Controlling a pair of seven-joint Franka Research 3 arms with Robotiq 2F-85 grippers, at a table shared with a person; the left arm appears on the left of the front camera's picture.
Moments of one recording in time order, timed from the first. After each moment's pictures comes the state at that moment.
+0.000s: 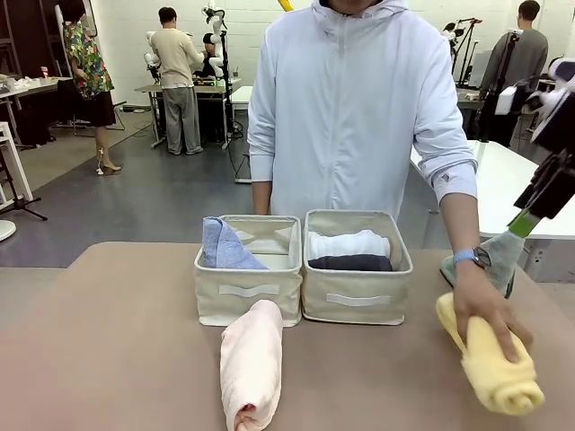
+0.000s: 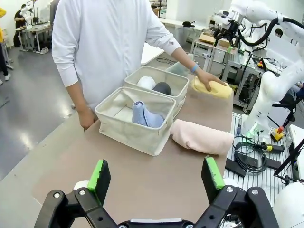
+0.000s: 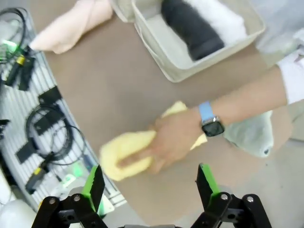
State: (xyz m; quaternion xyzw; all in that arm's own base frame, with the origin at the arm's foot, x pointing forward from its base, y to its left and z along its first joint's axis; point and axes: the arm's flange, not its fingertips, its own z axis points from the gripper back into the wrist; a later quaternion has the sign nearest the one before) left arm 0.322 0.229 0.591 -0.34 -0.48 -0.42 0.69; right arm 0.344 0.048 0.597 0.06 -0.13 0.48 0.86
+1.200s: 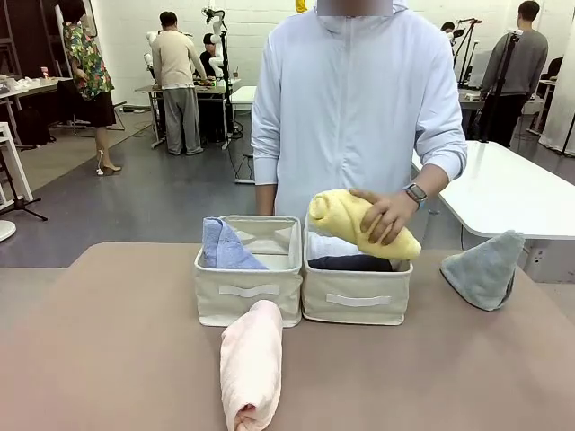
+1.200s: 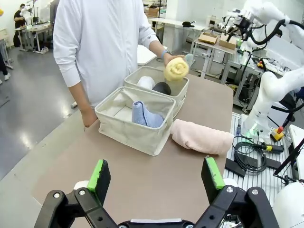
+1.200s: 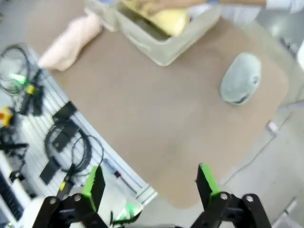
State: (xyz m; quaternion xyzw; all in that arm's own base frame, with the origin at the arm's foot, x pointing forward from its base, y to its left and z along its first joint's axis) left arm 0.323 0.229 0.591 -0.35 -0.48 -0.42 0.69; right arm 0.291 -0.043 0.630 0.12 -0.18 0.35 0.91
